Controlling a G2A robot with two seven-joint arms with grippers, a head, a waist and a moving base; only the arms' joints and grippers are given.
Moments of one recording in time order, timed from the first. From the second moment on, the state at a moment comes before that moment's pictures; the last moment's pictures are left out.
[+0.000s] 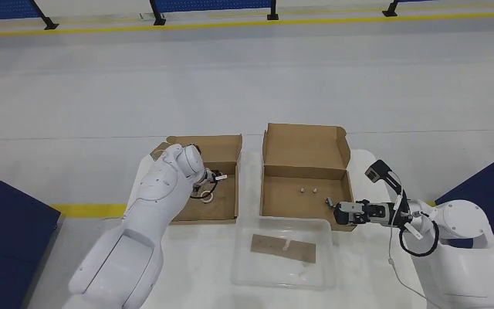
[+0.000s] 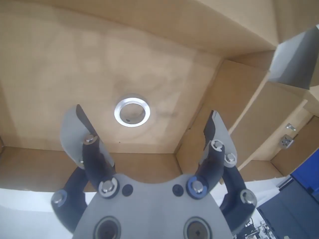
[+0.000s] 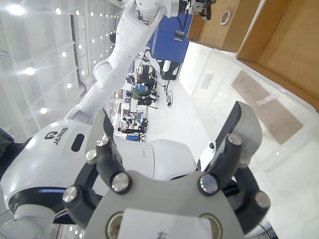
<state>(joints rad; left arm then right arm) 0.37 -1.57 -0.92 -0.28 0.58 0.27 -0.93 -1.37 -1.02 1.72 -1.62 0.32 -0.11 1.48</state>
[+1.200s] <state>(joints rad) 1.12 -1.29 -1.53 -1.46 -0.05 -0.22 -1.42 -1.37 -1.02 1.72 -1.62 0.32 -0.11 1.48</state>
